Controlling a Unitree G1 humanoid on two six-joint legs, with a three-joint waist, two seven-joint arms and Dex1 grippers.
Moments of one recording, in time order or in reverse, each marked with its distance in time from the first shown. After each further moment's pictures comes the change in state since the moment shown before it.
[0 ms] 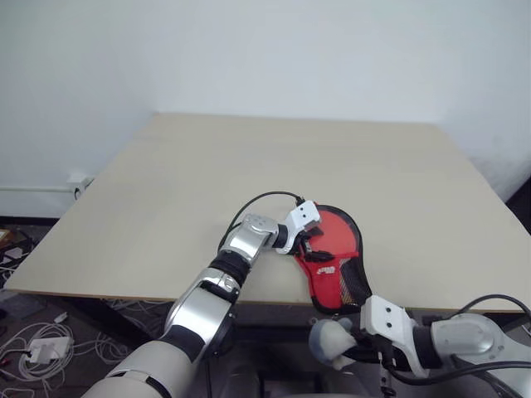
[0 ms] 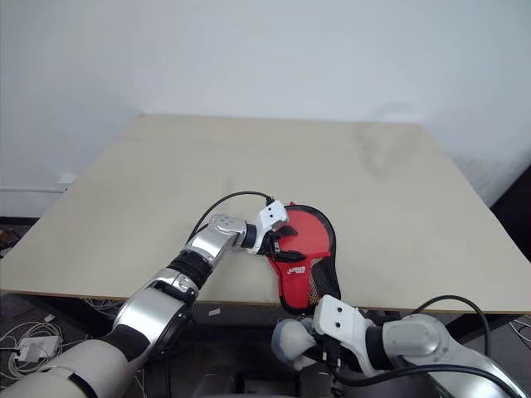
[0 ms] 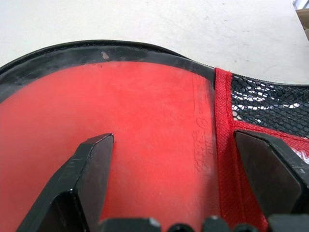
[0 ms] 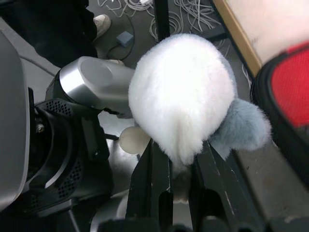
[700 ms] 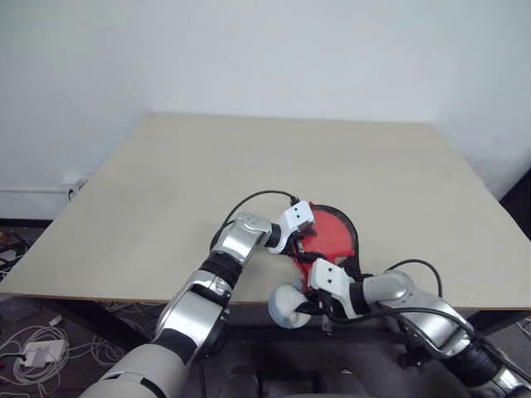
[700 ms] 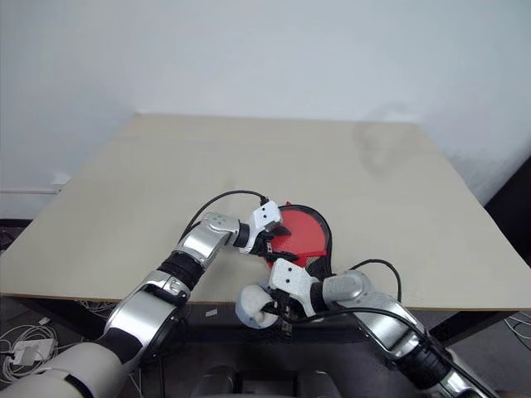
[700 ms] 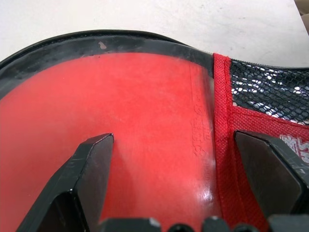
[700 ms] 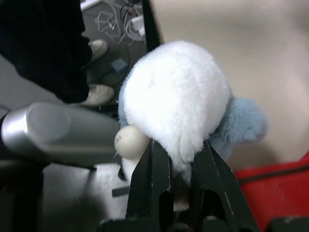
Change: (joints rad) left arm 0.035 0.051 -0.021 -0.109 0.019 0.061 -0.036; right arm -0.400 0.362 0.290 0.520 -0.179 -0.187 0.013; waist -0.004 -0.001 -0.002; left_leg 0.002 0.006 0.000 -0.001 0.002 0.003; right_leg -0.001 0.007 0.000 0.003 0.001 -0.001
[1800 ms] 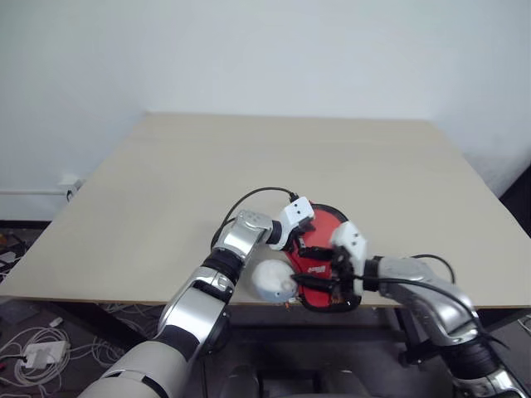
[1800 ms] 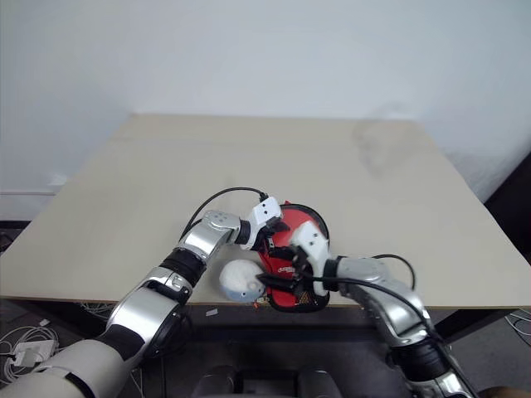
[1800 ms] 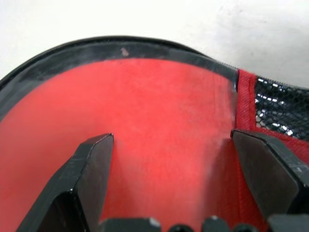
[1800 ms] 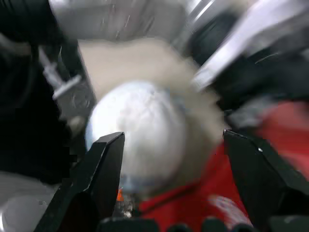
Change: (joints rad) left arm -0.030 -0.012 0.021 0.059 0.001 -0.020 0.046; right arm 0.051 0.096 -0.402 -0.046 0.234 0.051 -0.078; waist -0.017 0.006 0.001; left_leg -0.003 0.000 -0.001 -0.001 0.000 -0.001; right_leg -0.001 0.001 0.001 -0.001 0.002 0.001
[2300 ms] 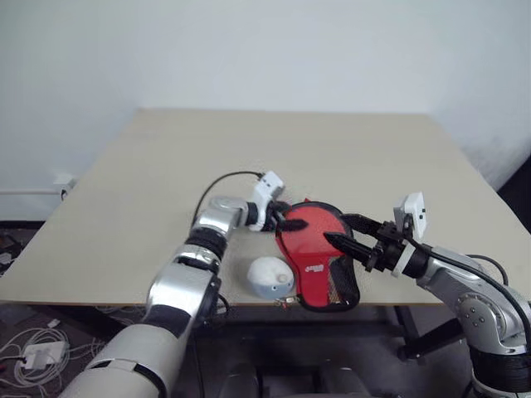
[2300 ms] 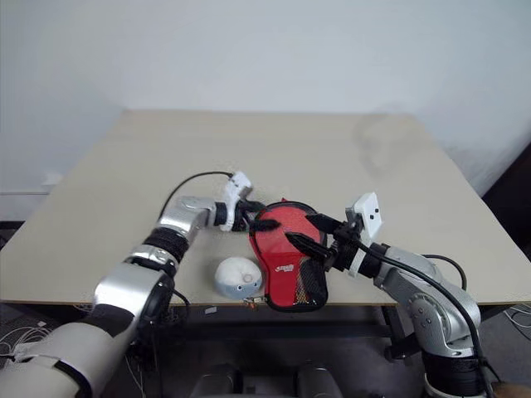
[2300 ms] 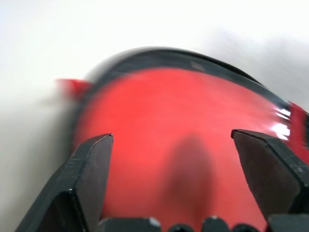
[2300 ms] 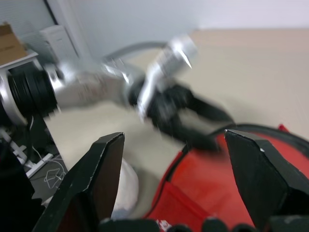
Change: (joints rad) left arm -0.196 0.116 0.225 0.284 -0.108 -0.002 -0.004; right arm 0.080 0.011 -0.242 -0.106 0.211 0.066 -0.129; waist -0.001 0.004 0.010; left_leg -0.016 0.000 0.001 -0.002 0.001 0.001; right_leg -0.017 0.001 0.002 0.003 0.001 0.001
